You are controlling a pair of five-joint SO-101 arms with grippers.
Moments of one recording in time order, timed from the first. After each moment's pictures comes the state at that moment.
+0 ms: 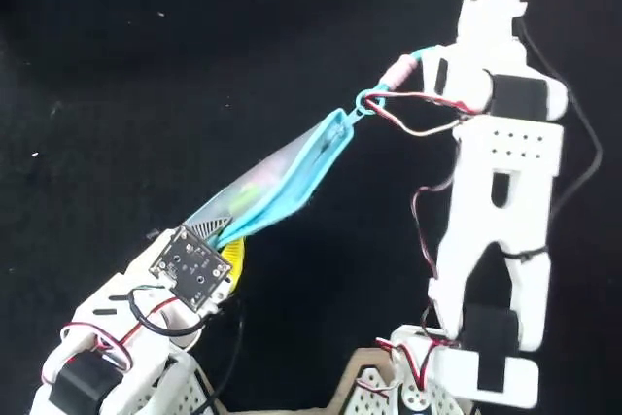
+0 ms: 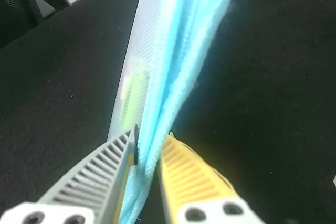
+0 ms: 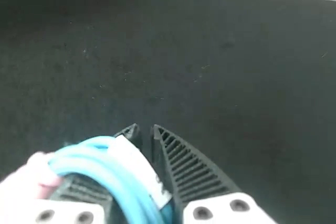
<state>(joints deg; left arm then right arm) 24.4 -103.3 67.3 75.4 -15.6 9.5 -8.8 -3.6 66.4 11.2</state>
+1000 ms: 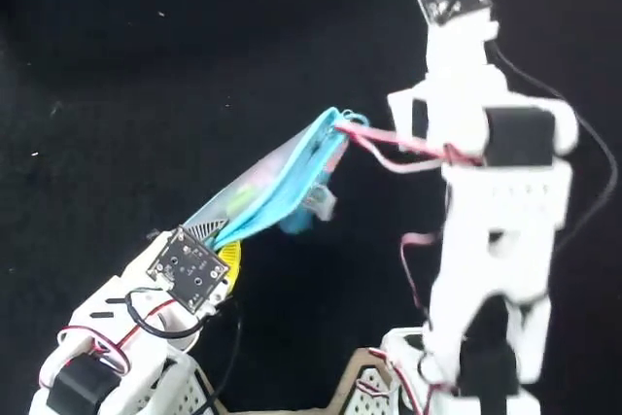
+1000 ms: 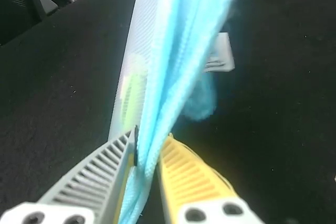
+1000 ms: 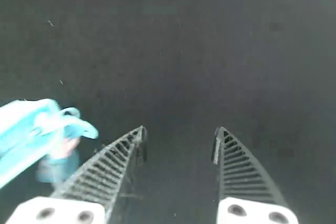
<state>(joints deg) 24.4 -103.3 67.5 75.5 -15.6 -2.0 -21.8 -15.3 96.7 11.3</state>
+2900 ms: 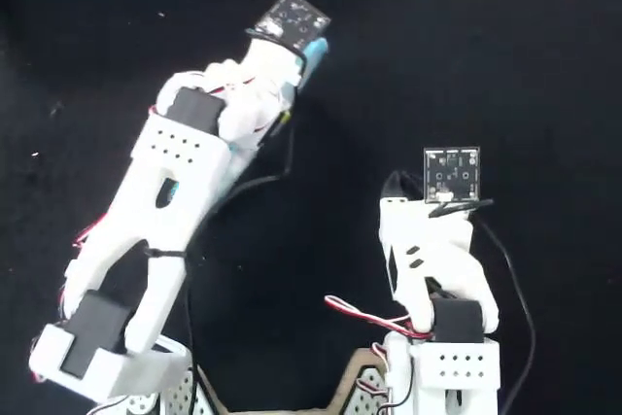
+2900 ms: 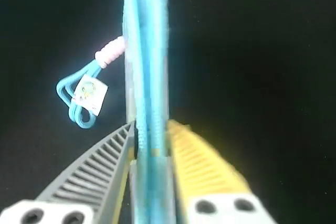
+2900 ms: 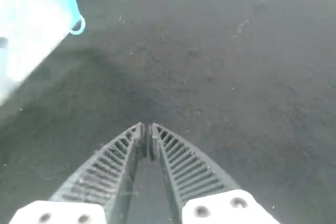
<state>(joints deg) 16.4 -8.7 2.7 61.6 -21.2 1.3 -86.5 80.2 46.9 1.9</state>
